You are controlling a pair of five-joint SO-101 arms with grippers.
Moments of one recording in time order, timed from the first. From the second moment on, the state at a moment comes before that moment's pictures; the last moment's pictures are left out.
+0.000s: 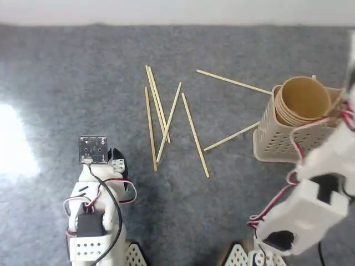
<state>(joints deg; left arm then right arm) -8.9 -103.5 96.7 57.0 7.1 23.6 15.4 -94.2 100.7 18.5</state>
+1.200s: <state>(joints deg) -8.9 -103.5 96.7 57.0 7.1 27.4 -41.8 -33.0 100.1 15.2</state>
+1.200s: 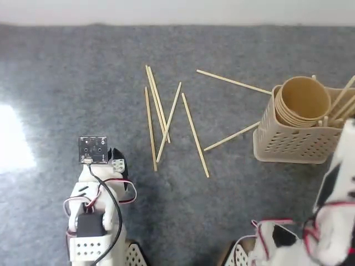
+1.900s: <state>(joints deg) -8.9 -103.5 96.7 57.0 7.1 27.9 -83.3 46.6 50.5 15.0</state>
